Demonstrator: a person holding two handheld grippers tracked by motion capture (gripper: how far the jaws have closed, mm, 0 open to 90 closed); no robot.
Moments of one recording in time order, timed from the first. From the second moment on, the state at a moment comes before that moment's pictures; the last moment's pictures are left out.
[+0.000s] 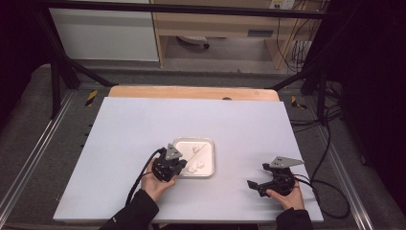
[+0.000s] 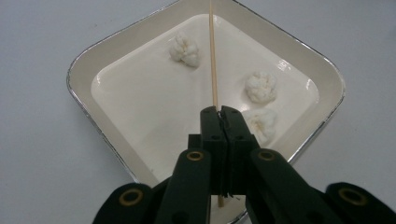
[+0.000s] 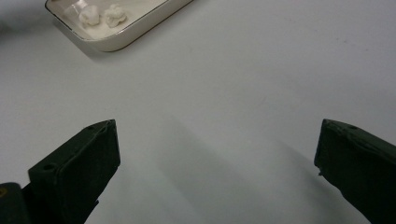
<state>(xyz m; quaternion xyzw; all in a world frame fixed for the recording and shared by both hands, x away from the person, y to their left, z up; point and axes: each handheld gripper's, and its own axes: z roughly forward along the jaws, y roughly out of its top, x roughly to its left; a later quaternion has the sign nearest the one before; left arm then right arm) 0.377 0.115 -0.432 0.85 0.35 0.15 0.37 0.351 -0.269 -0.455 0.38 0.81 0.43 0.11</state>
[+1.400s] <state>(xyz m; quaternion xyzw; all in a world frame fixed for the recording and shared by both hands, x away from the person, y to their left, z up) 0.366 0.107 -0.408 0.88 0.27 0.11 0.37 0.345 -0.227 -0.437 0.29 0.86 0.36 0.21</state>
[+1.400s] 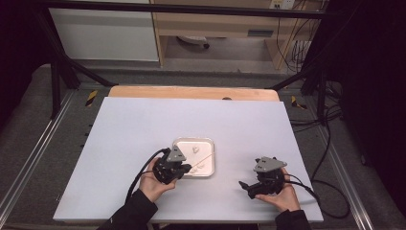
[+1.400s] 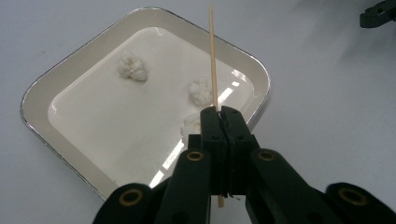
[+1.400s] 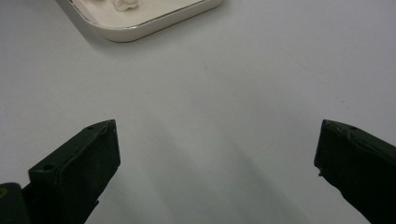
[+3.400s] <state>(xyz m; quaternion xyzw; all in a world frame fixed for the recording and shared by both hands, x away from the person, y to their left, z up) 0.360 0.029 -0.392 0.93 0.17 0.08 0.31 0.334 -0.186 -0.426 0.02 0.91 0.25 0.33</state>
